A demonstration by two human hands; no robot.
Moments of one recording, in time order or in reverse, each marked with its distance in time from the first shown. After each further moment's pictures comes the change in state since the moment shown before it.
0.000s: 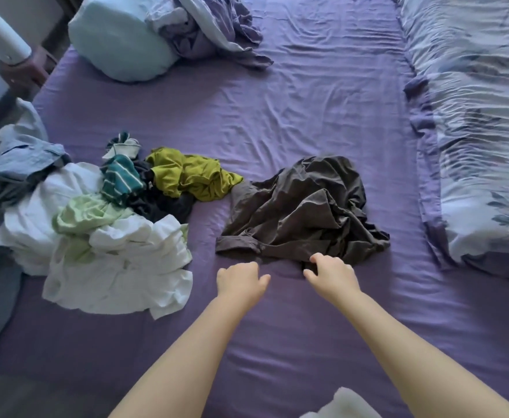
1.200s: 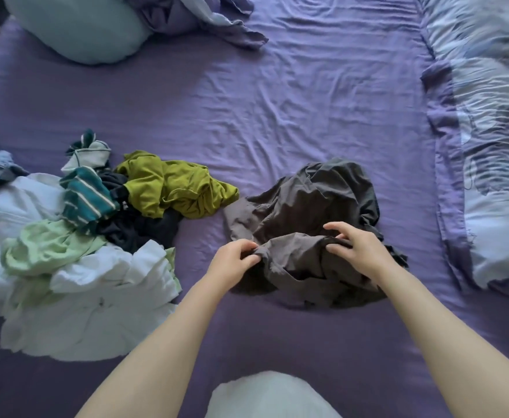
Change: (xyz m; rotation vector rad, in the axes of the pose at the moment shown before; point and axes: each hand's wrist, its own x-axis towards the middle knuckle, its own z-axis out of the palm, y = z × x) left_hand 0.148 -0.039 -0.034 -0.594 0.013 0.170; right_hand 0.125 0.034 -0.057 0.430 -0.004 -0.068
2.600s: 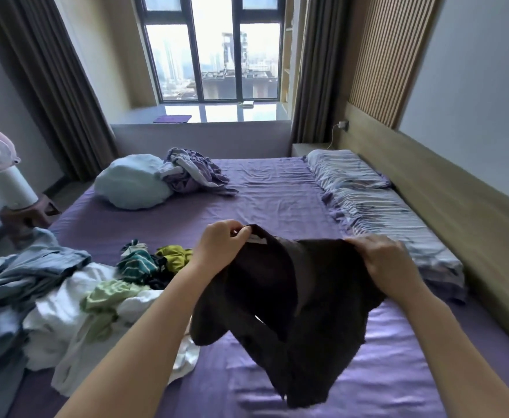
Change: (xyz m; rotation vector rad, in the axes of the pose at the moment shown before) left_hand -0.361 0.135 -0.115 0.127 0.523 0.570; right_hand -0.419 -0.113 -0.048 -0.515 0.814 -0.192
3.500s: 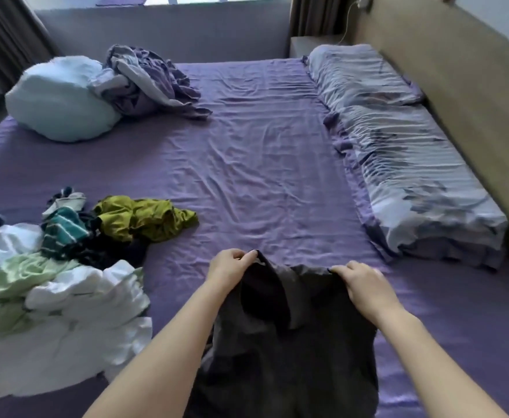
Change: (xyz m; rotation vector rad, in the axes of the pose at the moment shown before) left_hand 0.080 -0.109 0.280 -0.159 -0.438 -0.592; right_hand 0.048 0.136 0.258 -0.129 -0.594 0.054
